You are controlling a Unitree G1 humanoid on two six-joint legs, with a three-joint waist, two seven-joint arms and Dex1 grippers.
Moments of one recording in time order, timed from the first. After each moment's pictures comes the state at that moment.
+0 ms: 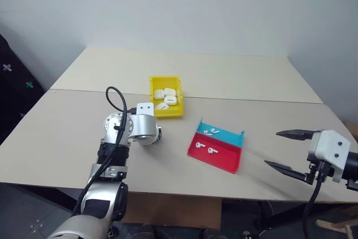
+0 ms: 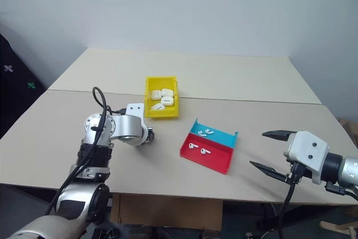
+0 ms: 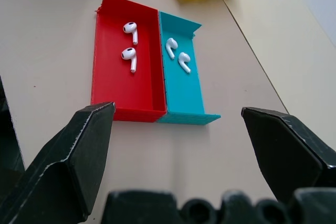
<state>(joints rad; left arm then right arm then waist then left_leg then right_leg) -0.85 0.19 0.12 0.25 -1.31 1.39 1.28 0.21 -0.96 -0.52 -0.47 0.40 0.21 1.05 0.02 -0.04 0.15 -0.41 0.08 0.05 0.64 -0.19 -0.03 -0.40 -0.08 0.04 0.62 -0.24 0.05</state>
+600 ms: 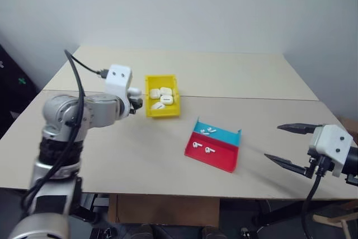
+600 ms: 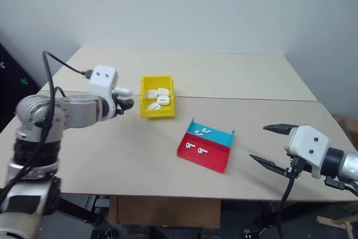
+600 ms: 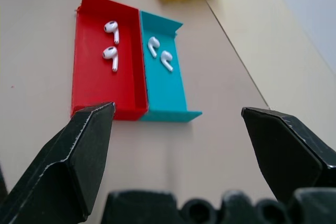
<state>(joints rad) -0.85 0.71 0.00 -0.20 -0.98 1.26 0.22 0.14 -0.96 -0.52 -0.47 0.39 0.21 1.03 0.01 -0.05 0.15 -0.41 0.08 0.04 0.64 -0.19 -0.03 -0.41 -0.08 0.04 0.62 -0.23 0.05</state>
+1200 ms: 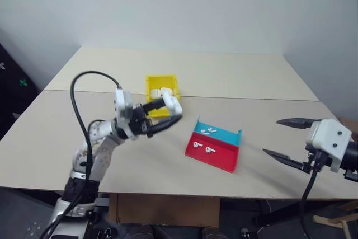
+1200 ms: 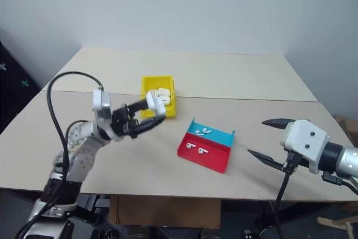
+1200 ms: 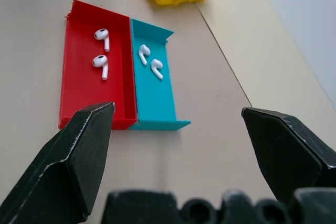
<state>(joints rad) -0.44 0.42 -0.03 0.01 -0.67 0.03 -1.20 0.10 -1.02 -0.52 -0.59 0.43 0.40 0.97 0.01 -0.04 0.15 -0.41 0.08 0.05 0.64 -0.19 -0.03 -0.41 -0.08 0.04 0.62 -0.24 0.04</state>
